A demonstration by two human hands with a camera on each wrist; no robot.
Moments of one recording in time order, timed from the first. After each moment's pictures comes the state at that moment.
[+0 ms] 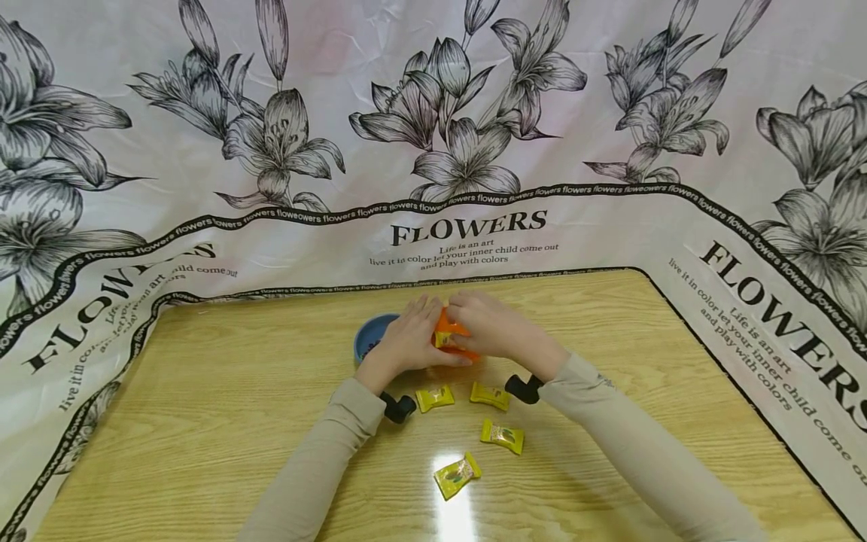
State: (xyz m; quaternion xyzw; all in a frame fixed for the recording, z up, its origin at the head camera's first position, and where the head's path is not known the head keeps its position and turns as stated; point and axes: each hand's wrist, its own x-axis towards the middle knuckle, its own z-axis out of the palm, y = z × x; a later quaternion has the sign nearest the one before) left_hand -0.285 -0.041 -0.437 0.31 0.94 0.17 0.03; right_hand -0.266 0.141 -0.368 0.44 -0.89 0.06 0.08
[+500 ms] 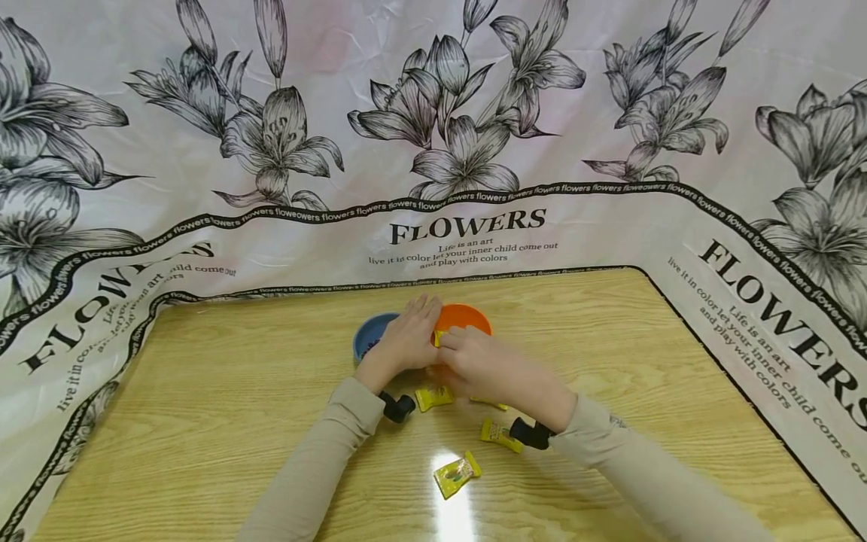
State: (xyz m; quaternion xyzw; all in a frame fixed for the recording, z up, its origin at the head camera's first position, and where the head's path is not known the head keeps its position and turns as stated) left_hand -0.289 -0.039 -0.438 0.31 0.94 0.12 0.04; right_hand -0.211 0.129 -0.379 0.51 -0.85 0.04 0.15
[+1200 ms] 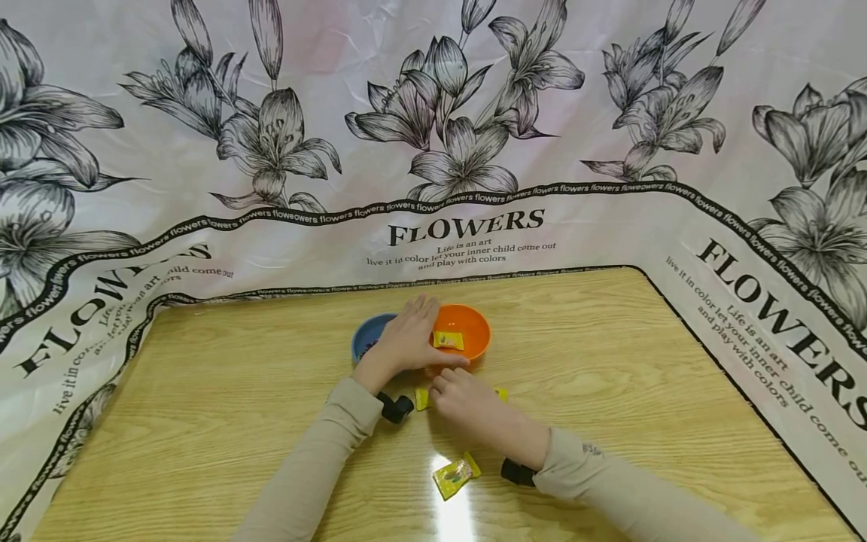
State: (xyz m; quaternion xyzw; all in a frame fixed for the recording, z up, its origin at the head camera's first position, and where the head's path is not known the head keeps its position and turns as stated) left_hand -0.286 -0.041 -0.436 0.29 0.94 0.15 0.03; right_hand -0.180 0.108 -0.434 0.45 -0.87 -0.15 0.16
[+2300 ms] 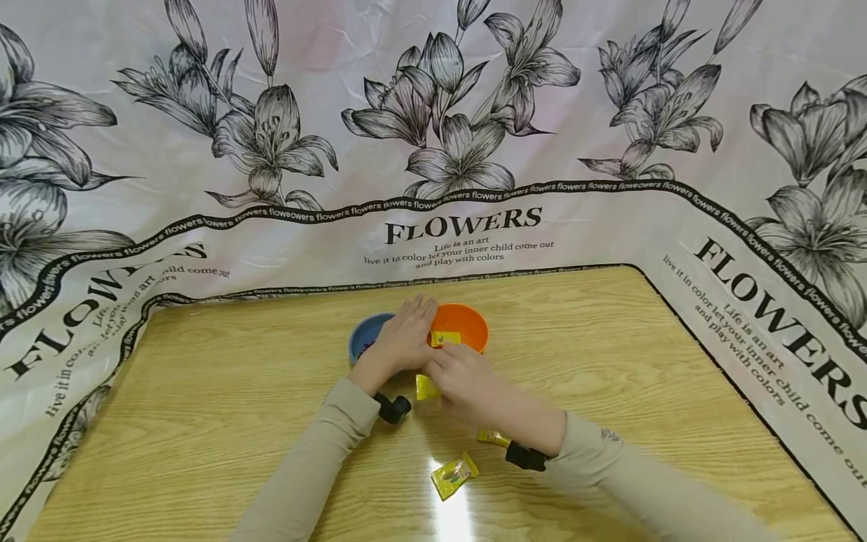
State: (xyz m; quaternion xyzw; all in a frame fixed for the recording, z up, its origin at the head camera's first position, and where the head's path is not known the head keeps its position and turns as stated) left_hand -0.284 -0.037 -0.434 0.30 0.95 0.11 0.05; right_hand -0.184 0.116 -0.390 0.45 -0.87 -0.03 0.18
